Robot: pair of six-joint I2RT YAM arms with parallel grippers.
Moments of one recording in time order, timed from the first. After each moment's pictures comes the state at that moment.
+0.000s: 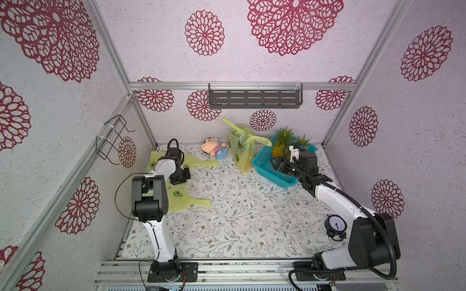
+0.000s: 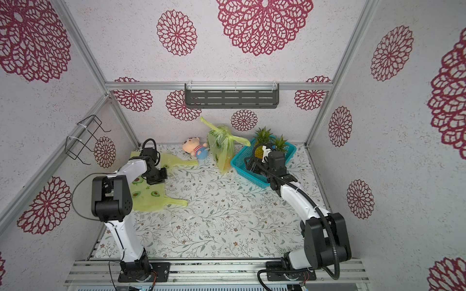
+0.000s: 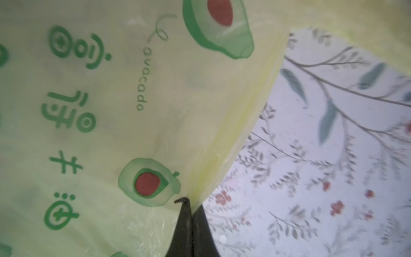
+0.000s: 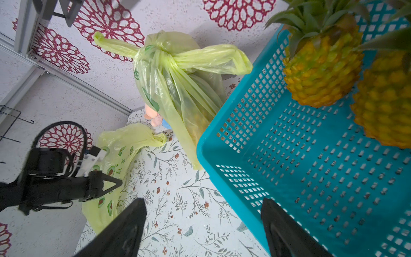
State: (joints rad) left arm 0.05 1.93 1.41 -0.73 0.08 -0.22; right arm 0.28 1.43 1.00 0.00 -0.28 0.57
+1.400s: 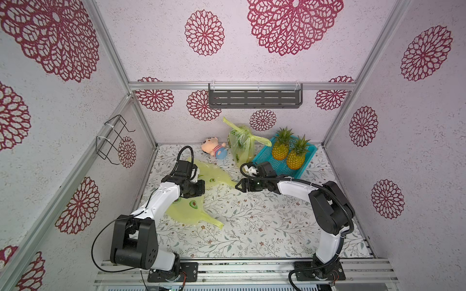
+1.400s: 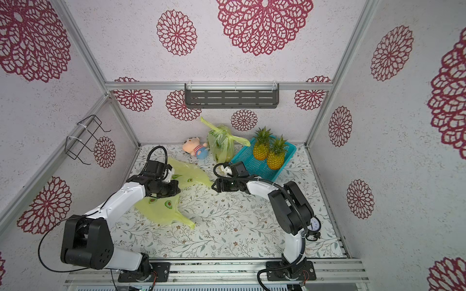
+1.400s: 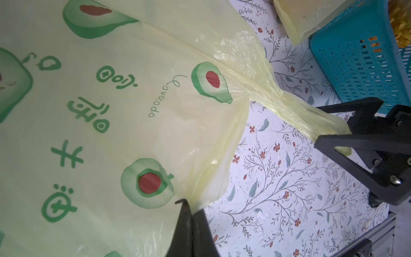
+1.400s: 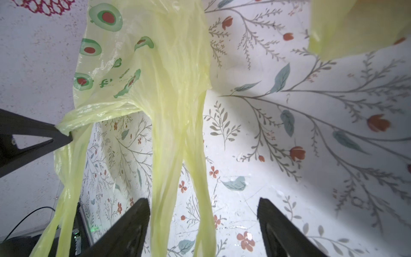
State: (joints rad) left arm -0.17 1.47 1.01 -0.65 0.28 -0.28; right arm 0.58 1.87 1.18 -0.11 -0.48 0.44
